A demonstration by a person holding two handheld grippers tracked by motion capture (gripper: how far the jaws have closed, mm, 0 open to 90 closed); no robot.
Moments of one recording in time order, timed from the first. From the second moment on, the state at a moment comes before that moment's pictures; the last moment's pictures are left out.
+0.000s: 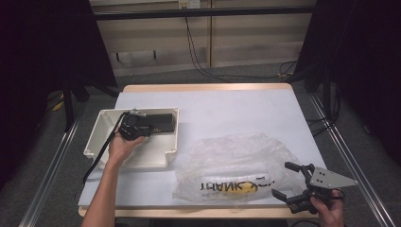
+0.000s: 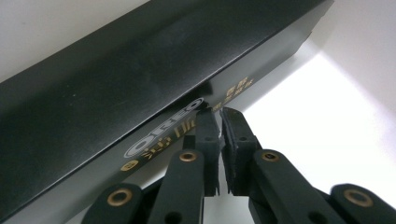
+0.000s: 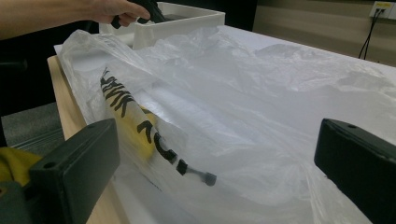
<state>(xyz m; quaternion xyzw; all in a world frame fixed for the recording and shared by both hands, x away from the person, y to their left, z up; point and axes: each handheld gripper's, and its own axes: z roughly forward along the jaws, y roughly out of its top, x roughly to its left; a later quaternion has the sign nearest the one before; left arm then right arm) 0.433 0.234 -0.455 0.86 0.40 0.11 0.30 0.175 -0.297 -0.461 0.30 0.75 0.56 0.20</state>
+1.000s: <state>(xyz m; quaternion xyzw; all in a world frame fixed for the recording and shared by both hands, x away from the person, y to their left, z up) 0.363 0.289 -0.386 0.81 0.36 0.20 0.41 0.178 -0.294 -0.458 0.30 0.74 0.56 0.21</state>
